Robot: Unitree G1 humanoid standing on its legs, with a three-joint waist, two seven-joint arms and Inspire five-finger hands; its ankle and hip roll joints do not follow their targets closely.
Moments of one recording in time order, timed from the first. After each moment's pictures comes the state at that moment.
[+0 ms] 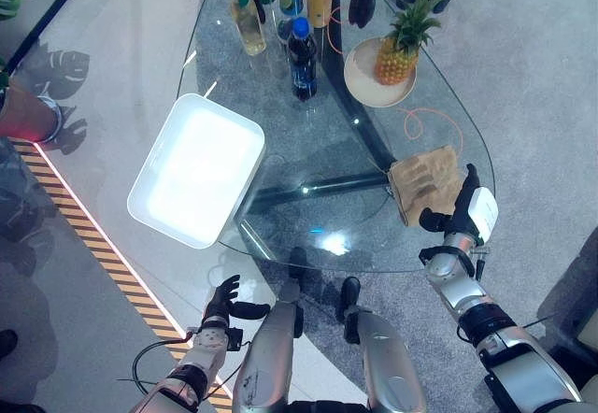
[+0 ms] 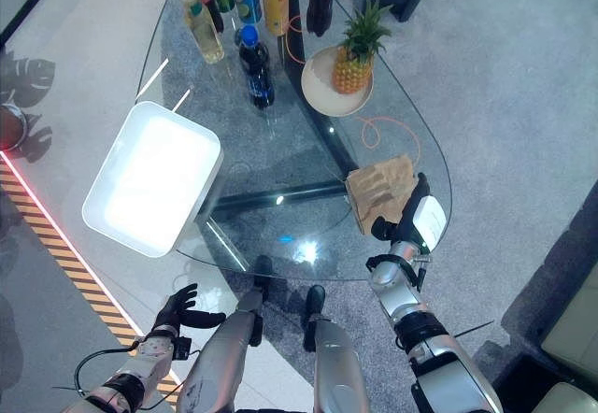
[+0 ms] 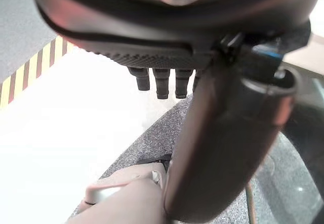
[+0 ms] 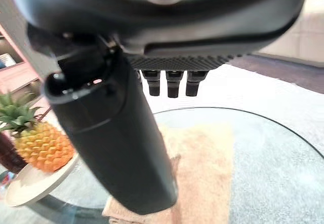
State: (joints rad) left arm -0.28 0.29 -0.42 1.08 -0.38 -0.17 0.24; right arm -0.55 -0.44 0.35 0.69 0.02 0.14 -0.84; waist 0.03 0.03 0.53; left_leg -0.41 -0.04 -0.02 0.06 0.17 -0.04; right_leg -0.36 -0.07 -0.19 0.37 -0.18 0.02
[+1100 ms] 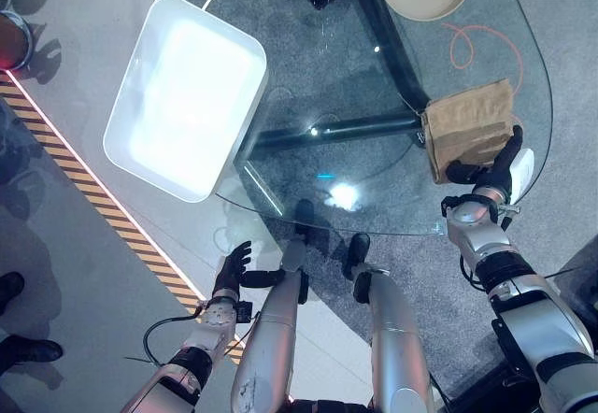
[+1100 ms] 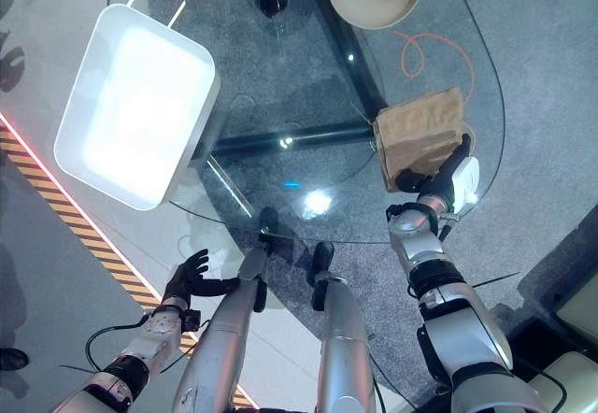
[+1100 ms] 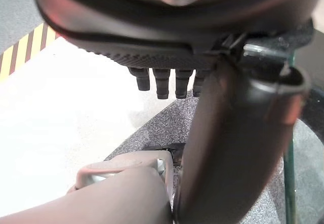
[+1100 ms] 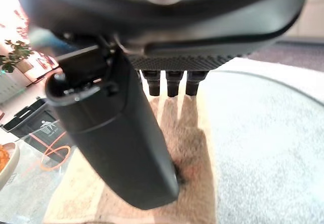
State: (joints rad) left arm -0.33 0.32 -0.46 0.90 -0.45 -0.19 0.26; right arm -0.82 -0.52 0.32 0.88 0.34 0.08 -0.78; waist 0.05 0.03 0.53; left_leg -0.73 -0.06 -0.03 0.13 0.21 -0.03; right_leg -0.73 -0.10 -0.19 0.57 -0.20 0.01
